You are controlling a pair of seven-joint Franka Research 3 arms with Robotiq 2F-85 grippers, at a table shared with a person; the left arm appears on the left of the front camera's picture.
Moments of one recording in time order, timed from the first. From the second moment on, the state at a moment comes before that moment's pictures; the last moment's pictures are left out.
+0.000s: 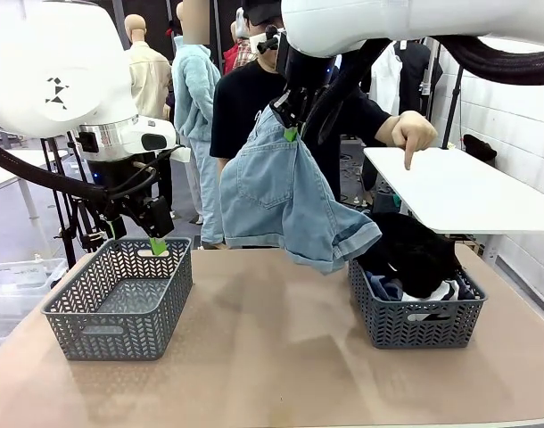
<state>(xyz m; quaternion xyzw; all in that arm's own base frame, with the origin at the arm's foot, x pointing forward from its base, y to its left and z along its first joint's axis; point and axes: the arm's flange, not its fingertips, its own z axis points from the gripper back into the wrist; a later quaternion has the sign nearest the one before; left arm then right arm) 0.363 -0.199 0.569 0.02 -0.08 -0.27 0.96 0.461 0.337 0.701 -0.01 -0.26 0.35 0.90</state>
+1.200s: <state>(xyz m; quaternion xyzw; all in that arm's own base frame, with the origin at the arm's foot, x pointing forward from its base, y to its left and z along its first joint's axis) 0.363 -0.199 0.568 0.02 -0.08 -0.27 0.96 0.497 0.125 0.627 -0.10 -0.20 0.07 0.97</state>
